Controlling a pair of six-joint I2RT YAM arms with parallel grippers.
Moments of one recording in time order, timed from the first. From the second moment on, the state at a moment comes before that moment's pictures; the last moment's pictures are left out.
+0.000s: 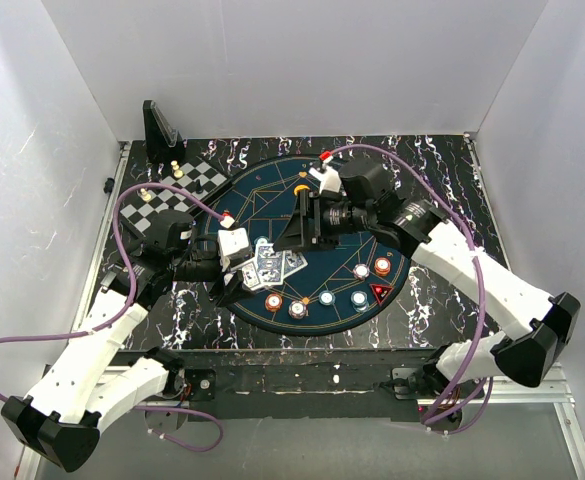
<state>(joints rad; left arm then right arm) -0.46 0.90 0.98 -0.79 0.74 0.50 0.81 1.35 1.43 -0.63 -0.48 0.79</state>
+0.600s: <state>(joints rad) -0.46 0.90 0.98 -0.80 0.74 0.50 0.84 1.40 1.41 -0.59 -0.46 0.84</state>
